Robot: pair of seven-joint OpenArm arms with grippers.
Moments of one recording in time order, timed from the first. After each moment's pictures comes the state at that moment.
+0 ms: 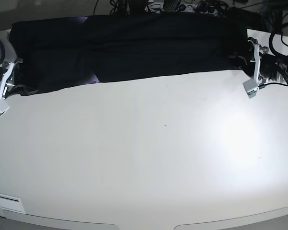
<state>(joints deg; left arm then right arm) 9.3 -58.7 6.3 98.7 -84.8 -41.5 76.2 -16.1 40.4 25.9 100.4 80.0 40.3 -76.8</state>
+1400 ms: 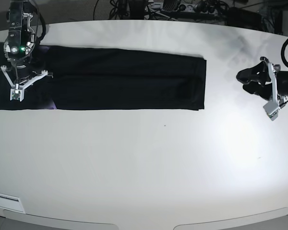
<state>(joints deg) 9.3 -58.5 -7.1 98.8 -84.9 -41.4 73.6 -20.6 20.1 11.2 99.2 9.8 -4.2 -44.2</state>
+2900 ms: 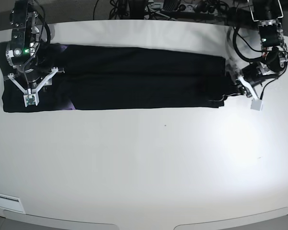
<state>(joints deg) 7.5 -23.3 -17.5 77.7 -81.9 -35.5 67.6 -18.4 19.3 10.9 108.1 8.6 5.8 -51.5</state>
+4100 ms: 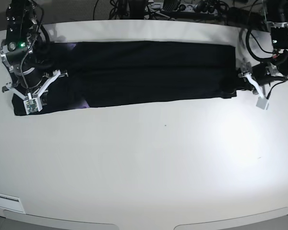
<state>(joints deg) 8.4 -32.9 -16.3 77.1 -78.1 -34.1 67.6 -19.6 19.5 11.3 121.4 11.8 12.3 -54.2</state>
